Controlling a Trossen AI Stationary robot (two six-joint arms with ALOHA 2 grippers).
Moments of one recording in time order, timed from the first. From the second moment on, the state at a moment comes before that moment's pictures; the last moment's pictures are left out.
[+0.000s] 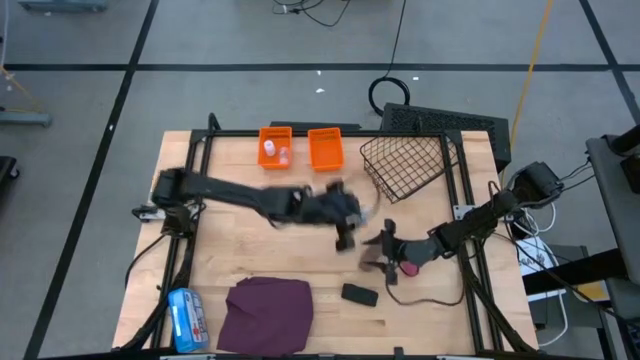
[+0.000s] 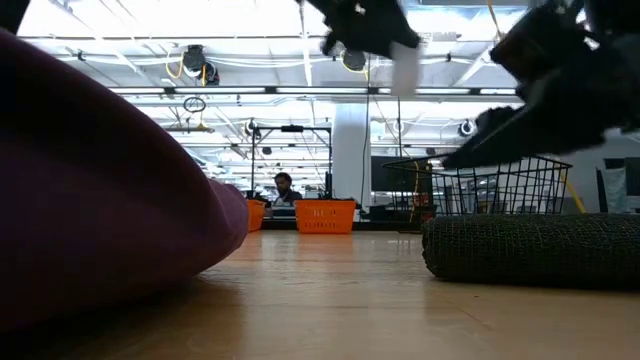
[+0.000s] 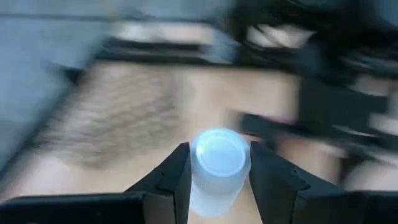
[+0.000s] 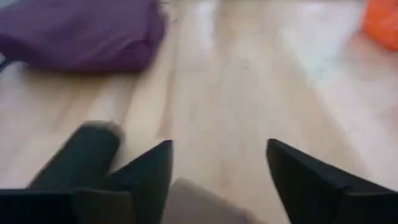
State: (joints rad) left arm -0.10 1.86 1.60 -0.29 -0.25 -0.08; right arm 0.46 1.42 0.37 0.59 0.43 0.23
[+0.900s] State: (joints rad) left arm 0.61 1.47 0.88 0.14 -0.38 -0.41; right arm 0.46 1.37 0.37 0.59 0.39 0.24
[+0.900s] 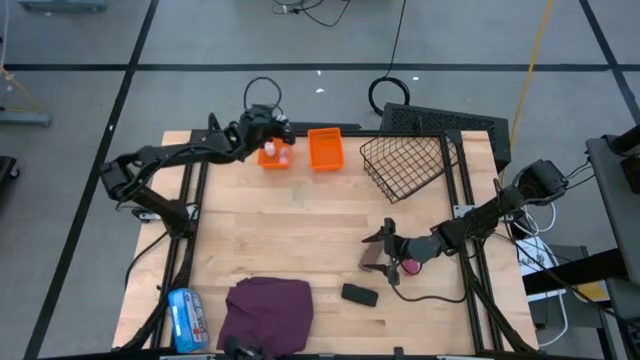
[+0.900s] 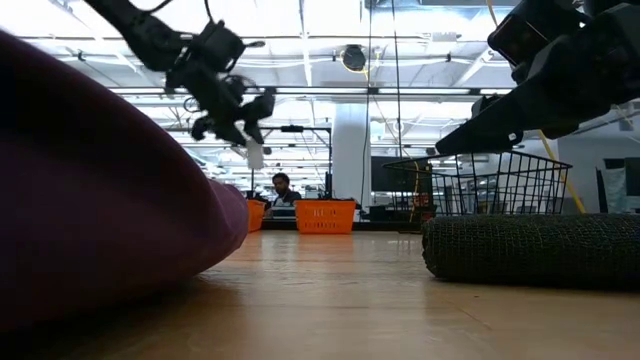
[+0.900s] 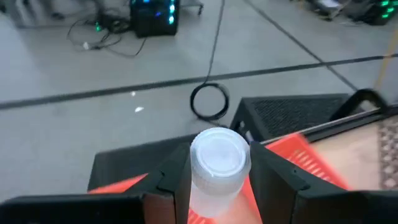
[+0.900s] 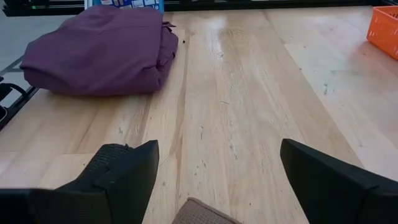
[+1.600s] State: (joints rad) left arm 0.64 1.68 0.81 0.22 -0.49 -0.51; right arm 0.46 1.37 0.37 0.60 0.39 0.25
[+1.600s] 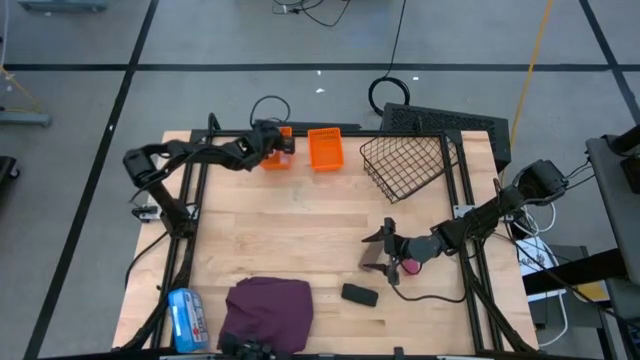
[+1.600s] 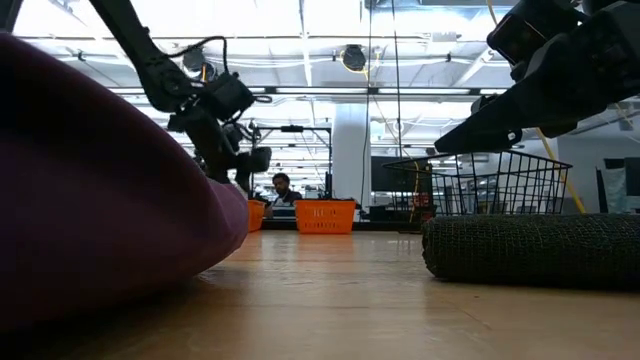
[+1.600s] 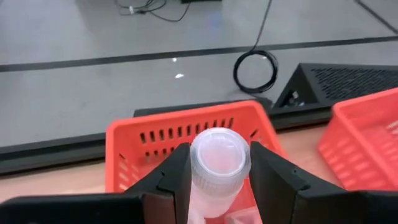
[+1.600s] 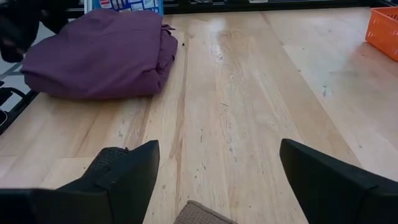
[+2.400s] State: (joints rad) left arm 0.64 1.71 0.81 0.24 -0.53 -0.50; right arm 0.46 1.37 0.37 0.57 0.39 0.39
